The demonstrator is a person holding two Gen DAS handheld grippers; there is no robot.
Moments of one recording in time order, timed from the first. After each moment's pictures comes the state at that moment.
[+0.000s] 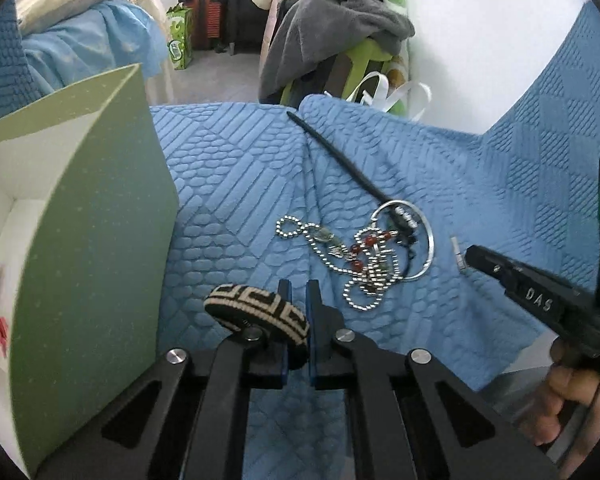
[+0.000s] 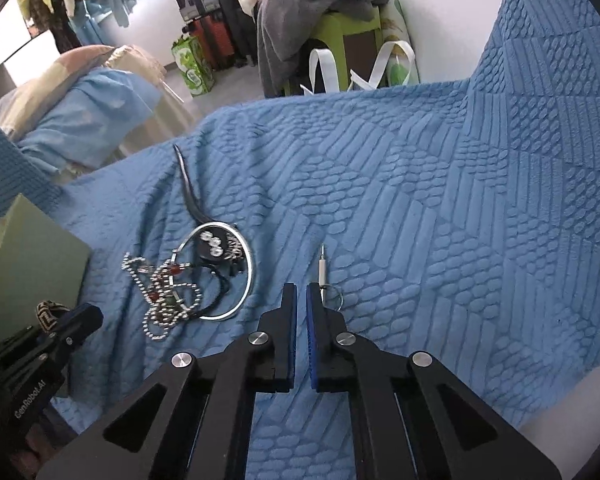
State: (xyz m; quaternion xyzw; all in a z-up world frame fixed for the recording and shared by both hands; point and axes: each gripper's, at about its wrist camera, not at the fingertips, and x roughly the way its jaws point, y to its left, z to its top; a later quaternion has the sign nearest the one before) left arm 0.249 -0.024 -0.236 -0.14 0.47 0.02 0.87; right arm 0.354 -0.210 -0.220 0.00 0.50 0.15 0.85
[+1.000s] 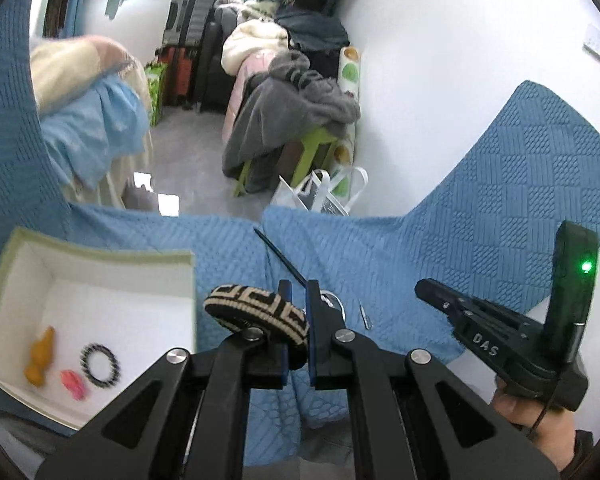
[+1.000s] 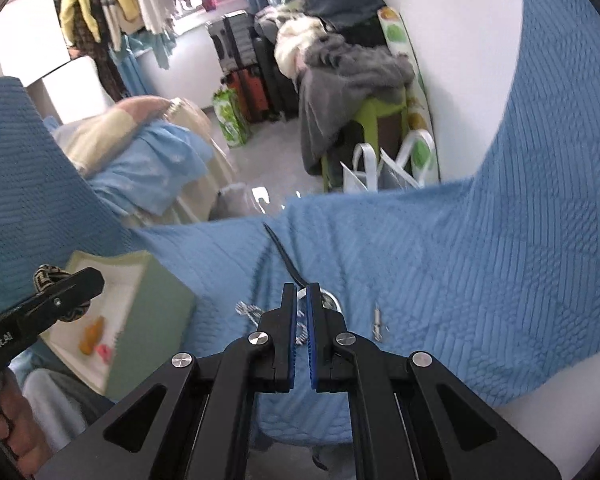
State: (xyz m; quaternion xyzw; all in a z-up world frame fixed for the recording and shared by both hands) left arm 0.217 0.023 -0.082 -0.17 0.38 -0.05 0.91; right arm 0.303 -0.171 -0.083 0.01 0.41 0.19 0.89
